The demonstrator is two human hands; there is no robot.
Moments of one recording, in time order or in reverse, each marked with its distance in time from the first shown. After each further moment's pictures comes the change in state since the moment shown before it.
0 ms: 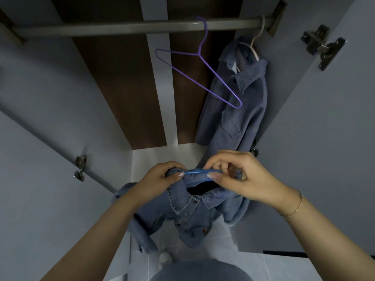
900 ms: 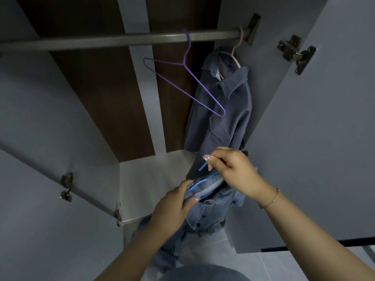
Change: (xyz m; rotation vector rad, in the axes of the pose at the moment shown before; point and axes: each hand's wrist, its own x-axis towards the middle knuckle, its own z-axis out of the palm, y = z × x) left_hand -0.016 -0.010 0.051 0.398 0.006 -0.028; right_hand 0.020 0.008 0.017 -0.206 0.245 0.241
